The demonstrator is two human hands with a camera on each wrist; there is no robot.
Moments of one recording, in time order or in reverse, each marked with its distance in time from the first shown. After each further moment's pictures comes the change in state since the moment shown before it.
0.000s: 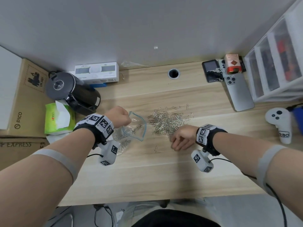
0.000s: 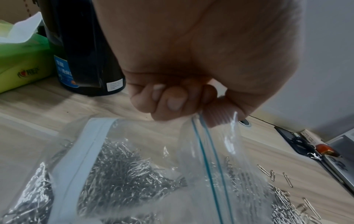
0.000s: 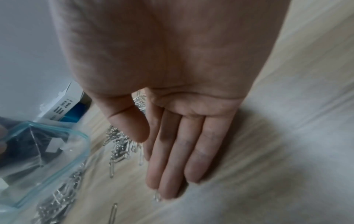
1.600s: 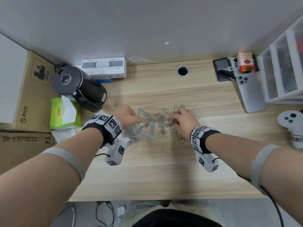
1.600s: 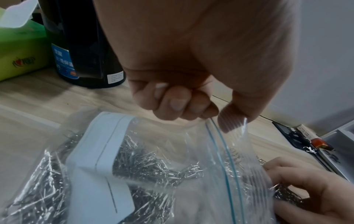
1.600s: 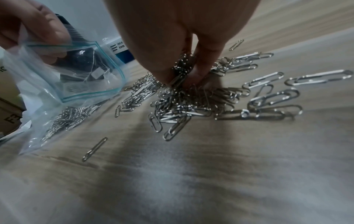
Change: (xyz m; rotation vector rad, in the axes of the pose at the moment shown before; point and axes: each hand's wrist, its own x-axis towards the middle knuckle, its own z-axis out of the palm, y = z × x) left_hand 0.010 -0.015 0.008 0.014 0.008 0.051; right_hand 0.026 -0.020 0.014 -0.708 0.694 -0.602
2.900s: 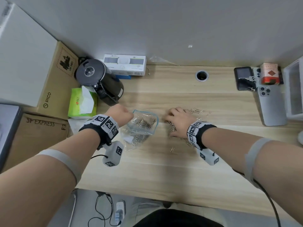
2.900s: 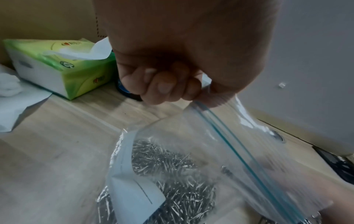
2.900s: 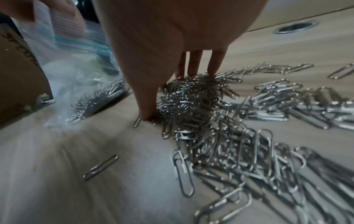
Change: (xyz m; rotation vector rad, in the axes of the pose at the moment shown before) left_hand -0.021 -0.055 -0.025 0.009 0.193 -0.199; right_hand 0.038 -0.048 -0.002 -0.482 -0.185 -0.373
